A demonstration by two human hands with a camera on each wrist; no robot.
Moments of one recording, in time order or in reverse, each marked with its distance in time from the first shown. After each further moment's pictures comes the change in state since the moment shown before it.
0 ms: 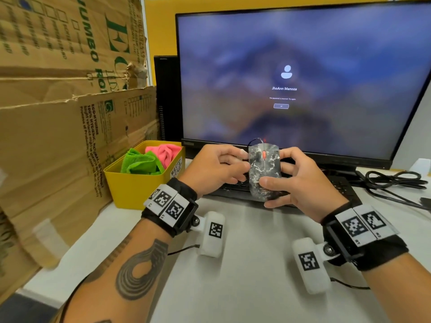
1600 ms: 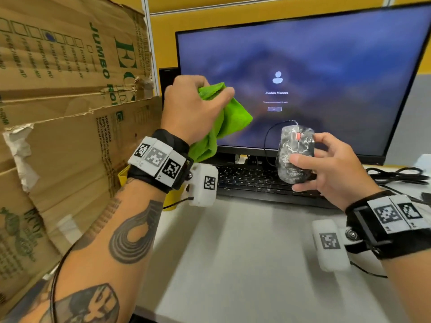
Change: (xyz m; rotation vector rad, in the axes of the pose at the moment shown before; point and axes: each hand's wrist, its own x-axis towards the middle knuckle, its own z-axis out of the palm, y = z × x) left_hand 0.008 0.109 -0.033 0.558 0.603 0.337; right_hand -0.017 -0.025 -0.045 0.169 0.097 -0.148
